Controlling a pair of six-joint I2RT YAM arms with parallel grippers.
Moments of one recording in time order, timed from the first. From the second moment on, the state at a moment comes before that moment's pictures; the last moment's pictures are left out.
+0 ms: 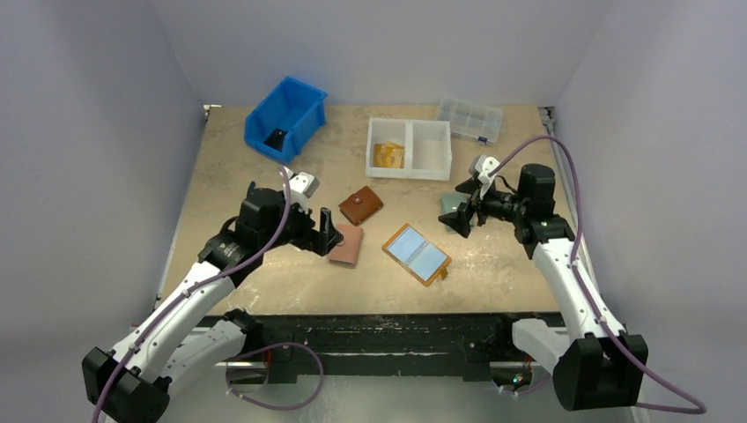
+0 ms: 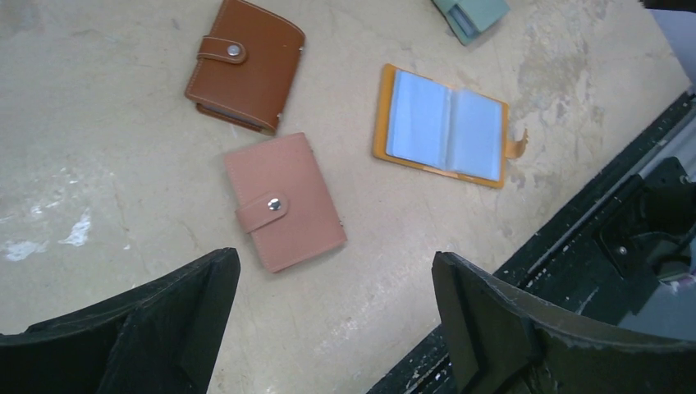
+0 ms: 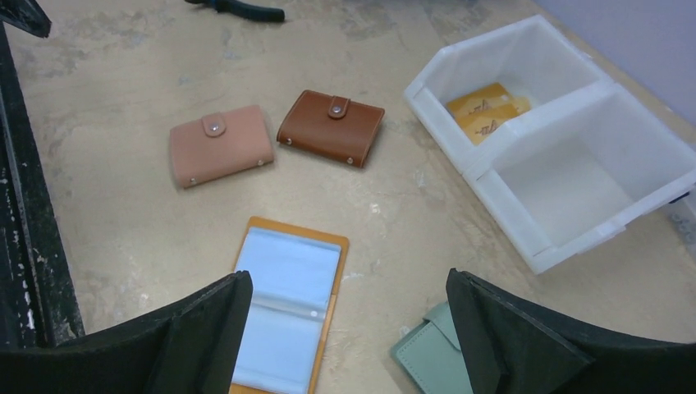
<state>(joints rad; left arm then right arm) -0.50 0.86 0.75 -0.43 0.21 -0.22 0.06 1.01 0.78 -0.24 -0.88 -0.42</state>
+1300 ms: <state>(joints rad) -0.50 0.90 0.72 -0.39 0.26 -0.30 0.29 1.33 0.70 -0.78 -0.68 -1.40</state>
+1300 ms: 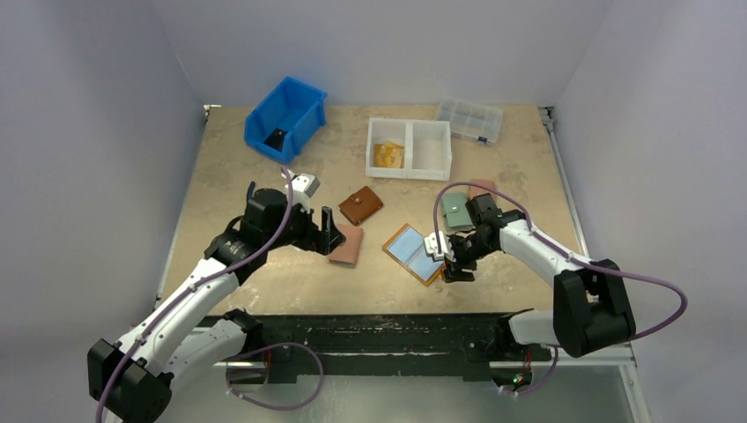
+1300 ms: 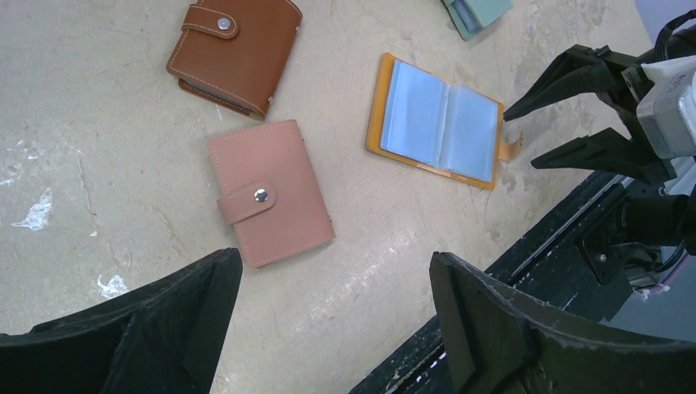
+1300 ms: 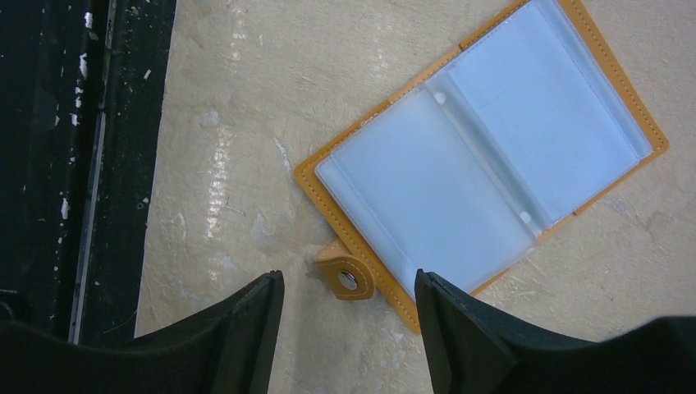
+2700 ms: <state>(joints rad) -0.41 0.88 0.91 -0.40 0.16 -0.39 -0.07 0.91 1.03 -0.36 -0.54 -0.01</state>
